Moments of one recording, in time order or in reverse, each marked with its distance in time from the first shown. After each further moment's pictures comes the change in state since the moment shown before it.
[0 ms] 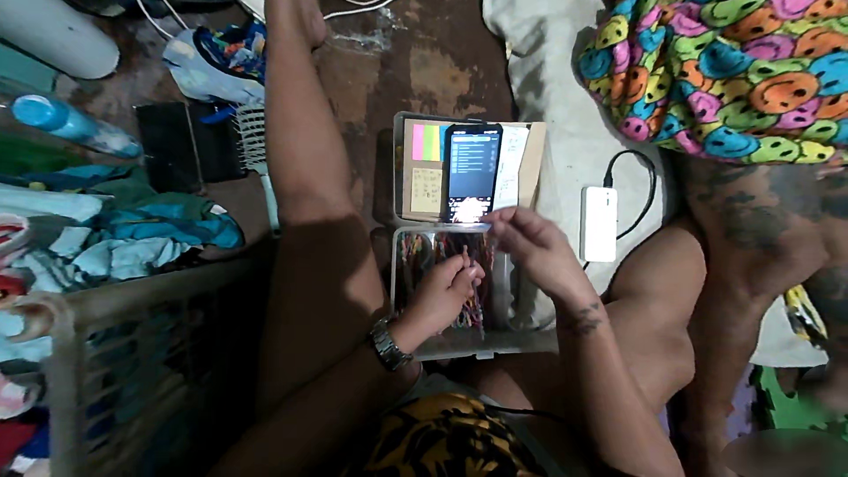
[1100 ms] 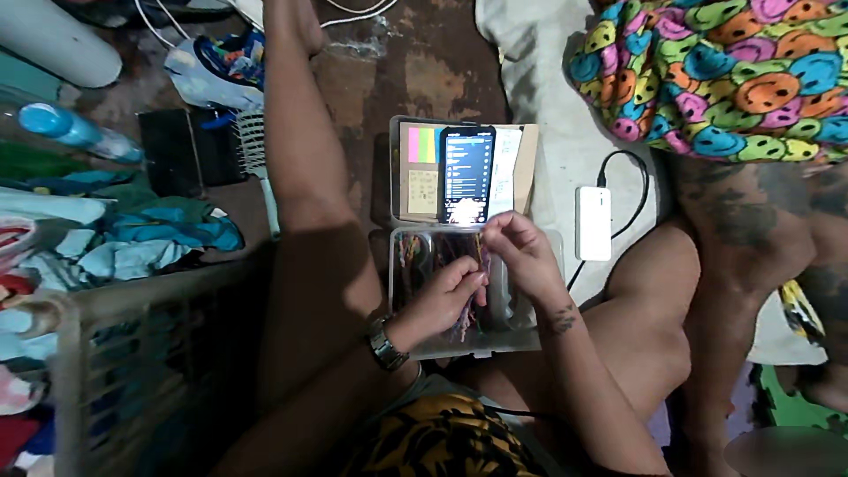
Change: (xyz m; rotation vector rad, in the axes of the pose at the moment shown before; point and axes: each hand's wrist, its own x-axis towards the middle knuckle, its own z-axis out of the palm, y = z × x) left_hand -0.002 -0.006 0.000 -0.071 -0.148 0.179; right_hand -0.003 0.022 0.021 0.211 0.131 -0.227
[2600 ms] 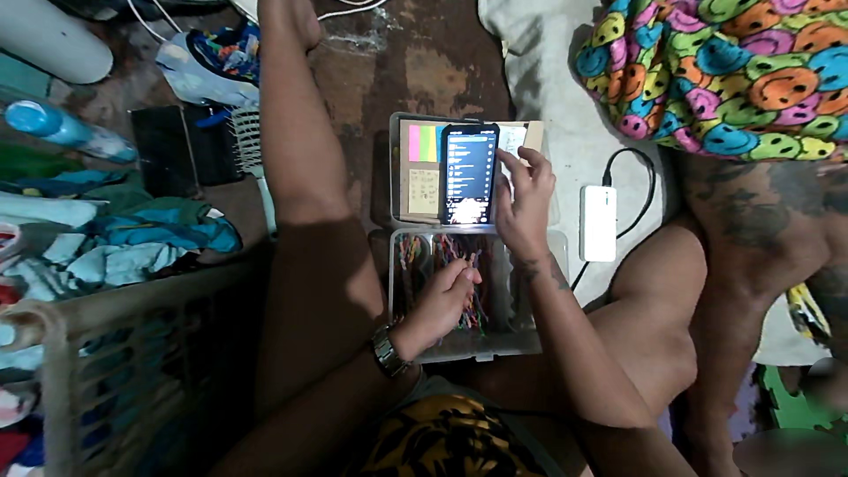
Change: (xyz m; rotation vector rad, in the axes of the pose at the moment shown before) left_hand 0.002 -0.003 0.006 -0.061 0.139 -0.202; right_hand 0.058 0.024 -0.002 -0.735 0.271 -0.157
